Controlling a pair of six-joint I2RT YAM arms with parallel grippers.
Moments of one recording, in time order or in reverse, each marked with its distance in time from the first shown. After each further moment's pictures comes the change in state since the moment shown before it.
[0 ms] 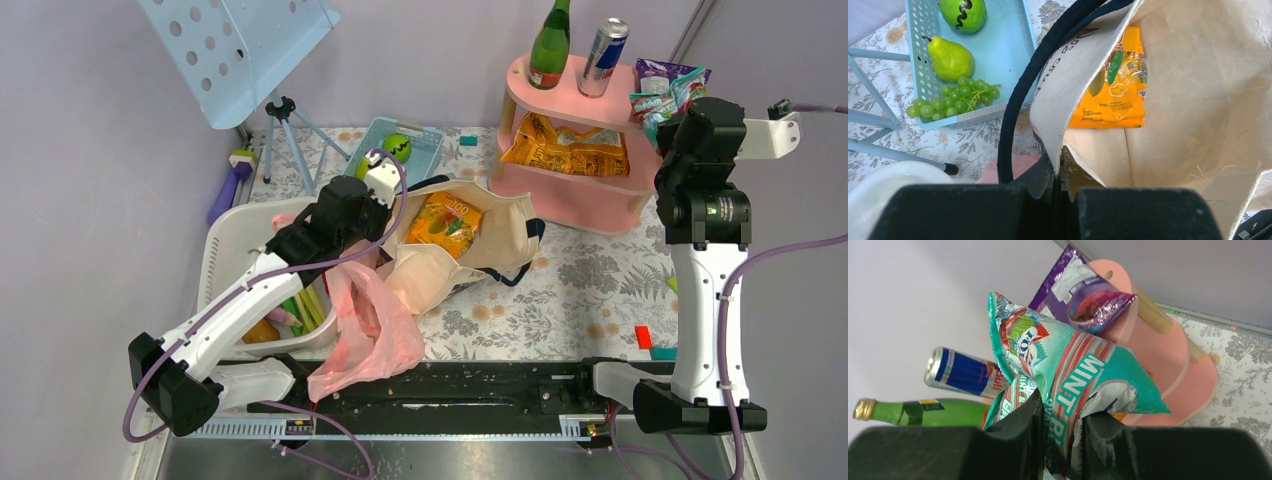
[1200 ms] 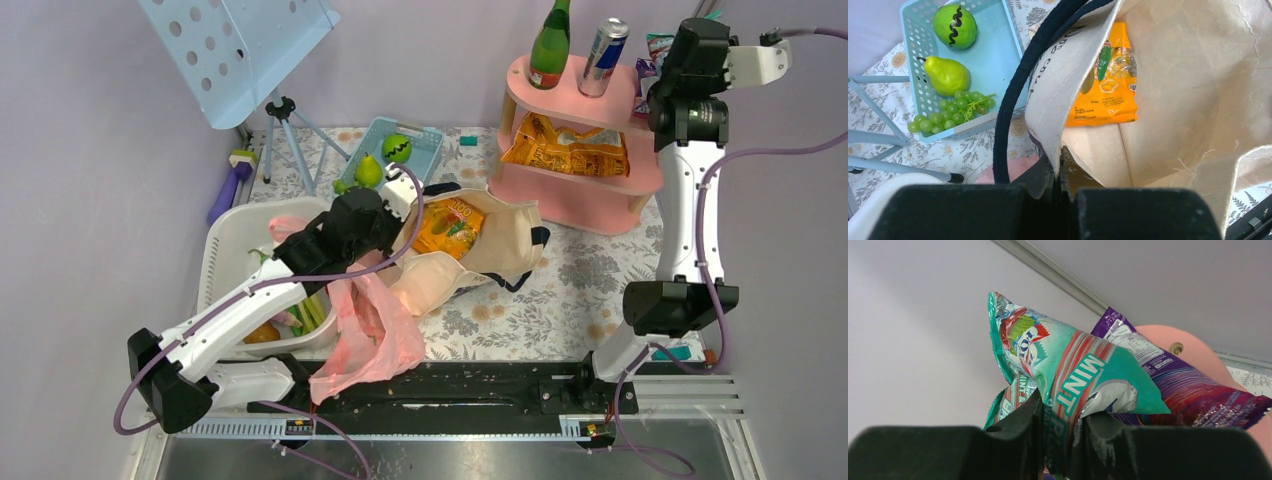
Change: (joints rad) left arm -0.121 -0.006 0.000 -0.006 -0.070 0.064; right arm -0.058 0.500 0.444 0.107 0.121 -0.004
